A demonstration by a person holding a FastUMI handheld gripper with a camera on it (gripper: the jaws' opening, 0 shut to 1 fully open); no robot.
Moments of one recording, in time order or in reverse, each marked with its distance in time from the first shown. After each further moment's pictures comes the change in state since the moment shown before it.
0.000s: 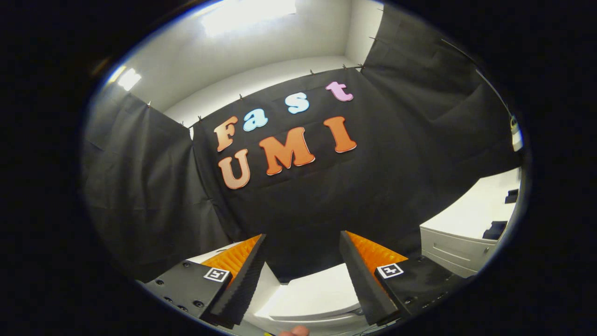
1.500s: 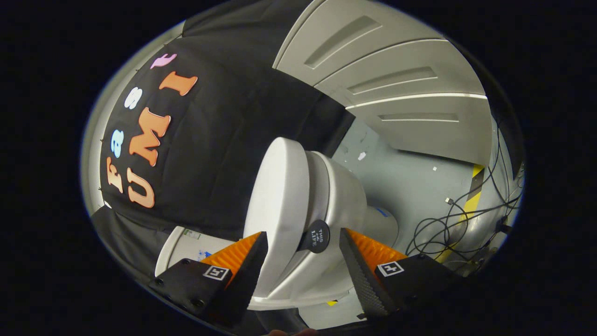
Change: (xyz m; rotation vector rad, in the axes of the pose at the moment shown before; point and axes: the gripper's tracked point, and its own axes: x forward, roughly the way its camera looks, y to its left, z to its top) arm 0.000 -0.173 -0.359 0.767 0.516 -0.395
